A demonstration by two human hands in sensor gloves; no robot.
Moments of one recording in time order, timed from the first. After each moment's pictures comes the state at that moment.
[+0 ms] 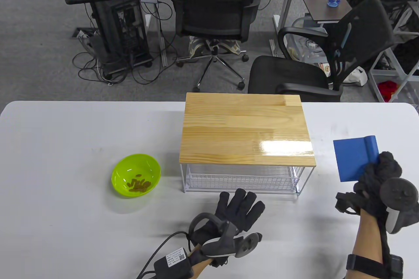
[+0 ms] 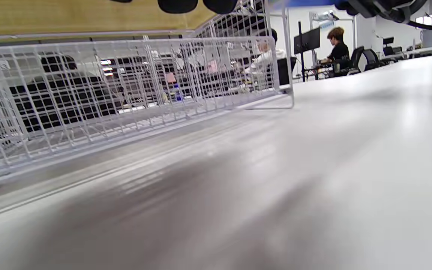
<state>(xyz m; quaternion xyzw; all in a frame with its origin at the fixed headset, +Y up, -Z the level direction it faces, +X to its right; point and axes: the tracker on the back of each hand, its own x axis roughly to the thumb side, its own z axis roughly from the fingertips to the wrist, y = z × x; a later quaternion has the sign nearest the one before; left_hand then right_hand) 0.016 -0.730 -0.262 0.05 -0.33 -0.08 0.94 0.395 -0.682 -0.326 -0.31 -0.26 0.87 0.29</state>
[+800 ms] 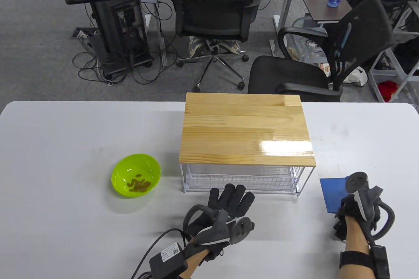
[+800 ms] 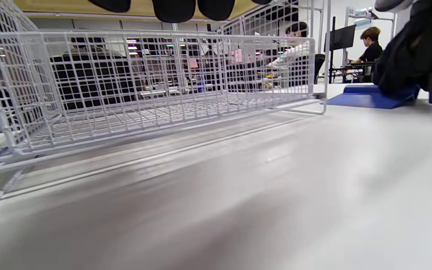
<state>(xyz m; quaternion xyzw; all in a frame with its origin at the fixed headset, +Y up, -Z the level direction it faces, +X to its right) -0.006 -0.717 -0.286 0.02 -0.28 -0.04 0.96 0.385 -0.759 -0.356 -0.38 -0.02 0.93 0.04</state>
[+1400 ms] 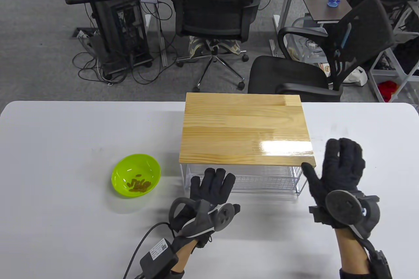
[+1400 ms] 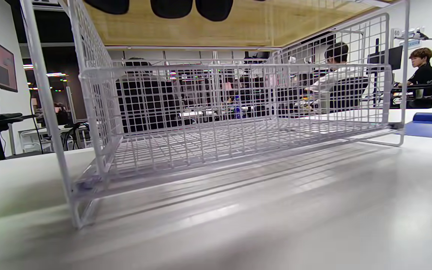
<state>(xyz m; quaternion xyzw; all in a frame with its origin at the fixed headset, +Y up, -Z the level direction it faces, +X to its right) -0.042 -0.706 -0.305 0.07 -0.21 -0.02 0.97 0.238 -0.619 -0.287 0.10 -0.35 0.92 0.13</state>
